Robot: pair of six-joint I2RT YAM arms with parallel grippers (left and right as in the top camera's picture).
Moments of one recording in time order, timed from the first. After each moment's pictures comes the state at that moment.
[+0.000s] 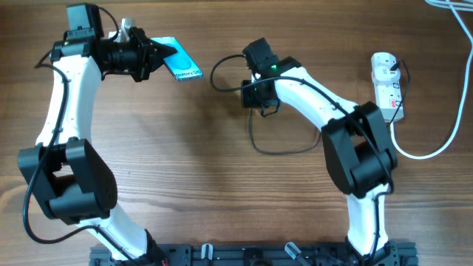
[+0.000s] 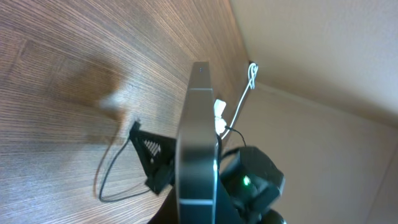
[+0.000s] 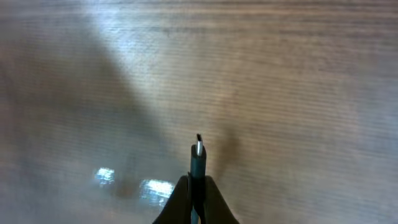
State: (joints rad) left arm 0.15 1.90 1.62 -0.81 0.95 -0.75; right arm 0.51 2.16 1.61 -0.72 -0.08 0.44
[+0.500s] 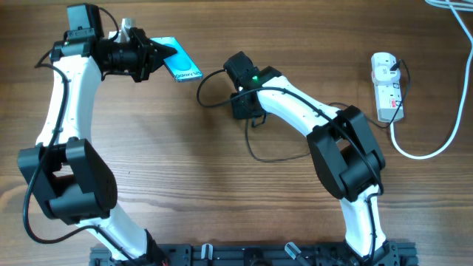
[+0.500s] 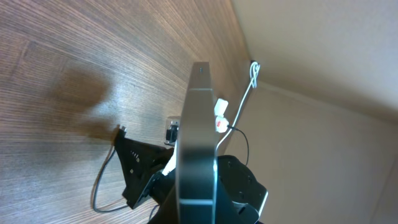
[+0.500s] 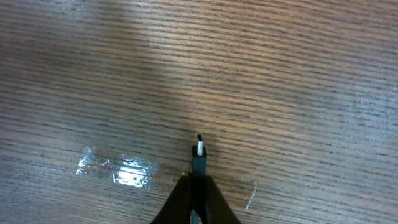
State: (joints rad) left arm 0.15 1.90 1.62 -0.82 0.95 -0.73; right arm 0.60 2.20 1.61 -0.76 0.03 0.43
